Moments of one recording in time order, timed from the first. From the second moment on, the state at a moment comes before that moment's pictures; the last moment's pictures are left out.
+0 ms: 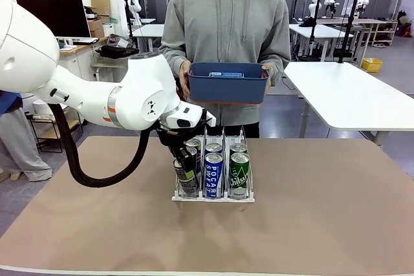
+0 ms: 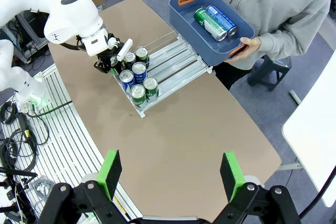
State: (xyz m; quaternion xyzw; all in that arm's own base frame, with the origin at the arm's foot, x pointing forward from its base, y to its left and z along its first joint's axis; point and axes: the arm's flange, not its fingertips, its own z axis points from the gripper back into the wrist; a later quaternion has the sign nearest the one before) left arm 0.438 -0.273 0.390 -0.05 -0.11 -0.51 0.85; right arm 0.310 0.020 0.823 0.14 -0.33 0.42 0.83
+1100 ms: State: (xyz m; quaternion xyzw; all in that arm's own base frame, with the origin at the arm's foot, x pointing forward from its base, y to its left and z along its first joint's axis) left arm 0.448 -0.281 0.379 -0.06 -0.07 -0.50 0.86; right arm 0.310 0.020 0.823 0.14 -0.33 0.42 0.83
